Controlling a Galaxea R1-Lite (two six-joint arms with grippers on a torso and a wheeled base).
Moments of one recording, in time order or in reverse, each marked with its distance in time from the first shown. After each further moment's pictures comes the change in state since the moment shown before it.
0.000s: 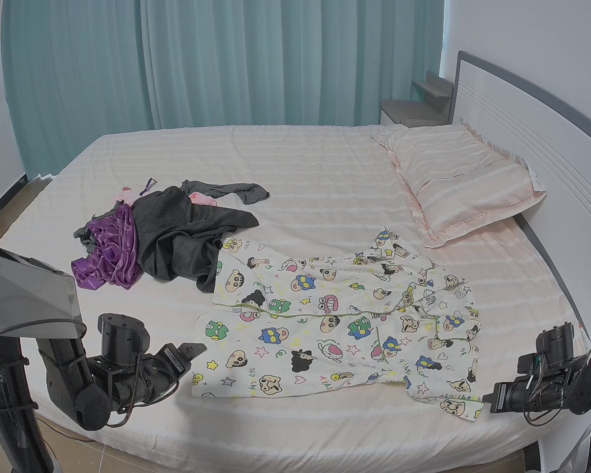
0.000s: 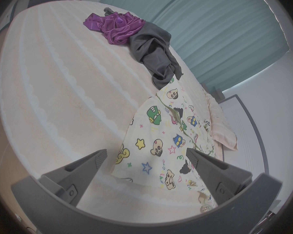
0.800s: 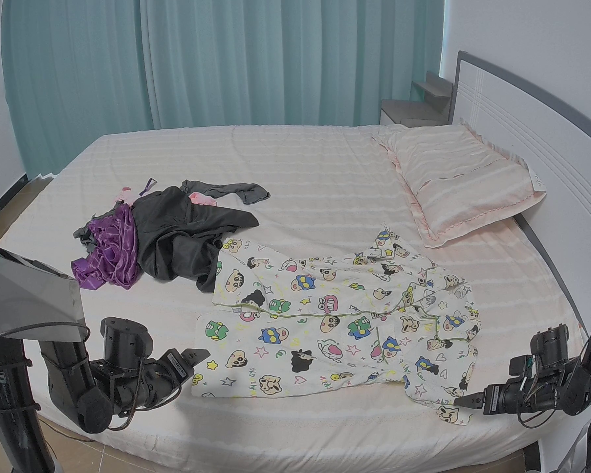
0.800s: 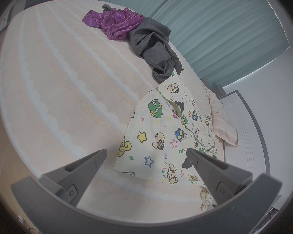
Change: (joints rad) left arm -0.016 0.010 0.016 -0.001 -0.013 0.008; right arm 0.001 0.079 0.000 -0.083 0.104 -0.011
